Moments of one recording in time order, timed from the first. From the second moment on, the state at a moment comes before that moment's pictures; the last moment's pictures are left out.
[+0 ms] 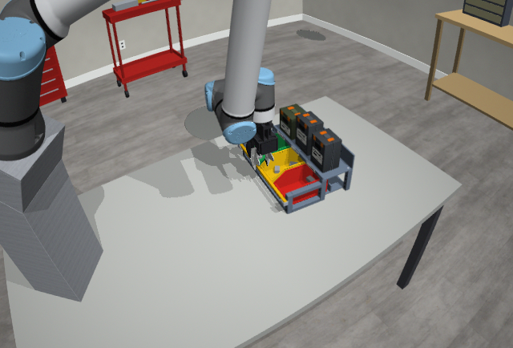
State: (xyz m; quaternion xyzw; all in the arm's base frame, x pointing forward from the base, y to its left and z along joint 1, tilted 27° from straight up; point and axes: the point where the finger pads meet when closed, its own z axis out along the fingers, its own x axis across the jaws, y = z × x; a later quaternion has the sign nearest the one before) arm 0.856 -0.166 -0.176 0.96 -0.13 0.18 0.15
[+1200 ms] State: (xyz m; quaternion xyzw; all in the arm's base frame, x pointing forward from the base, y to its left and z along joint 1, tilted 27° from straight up) arm 0.859 -0.169 -0.185 0.96 -0.13 0.18 0.15
